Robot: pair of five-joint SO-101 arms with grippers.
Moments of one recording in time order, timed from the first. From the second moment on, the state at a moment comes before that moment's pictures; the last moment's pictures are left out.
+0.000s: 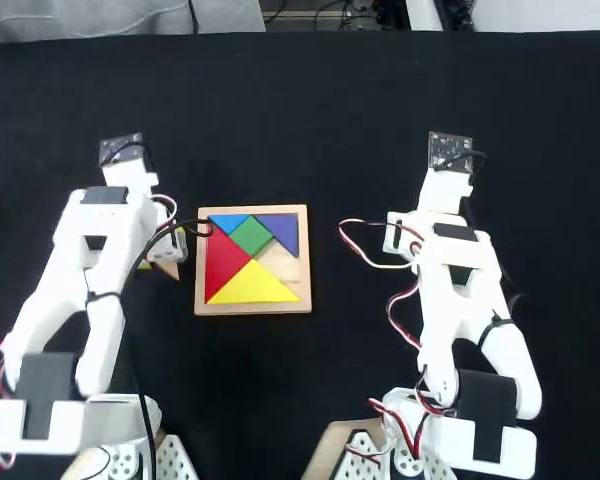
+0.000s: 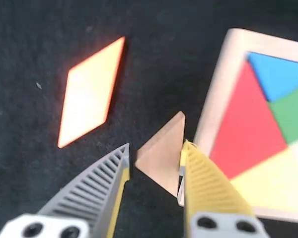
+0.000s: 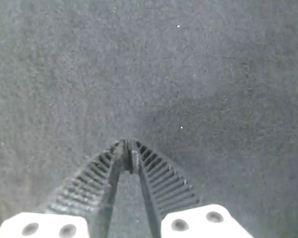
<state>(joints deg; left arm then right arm) -5.5 -5.1 32.2 62.8 11.7 9.1 -11.3 49.6 33.6 -1.9</state>
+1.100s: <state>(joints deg) 21.0 5.6 24.7 54.5 22.8 9.1 -11.3 49.6 33.6 -1.9</state>
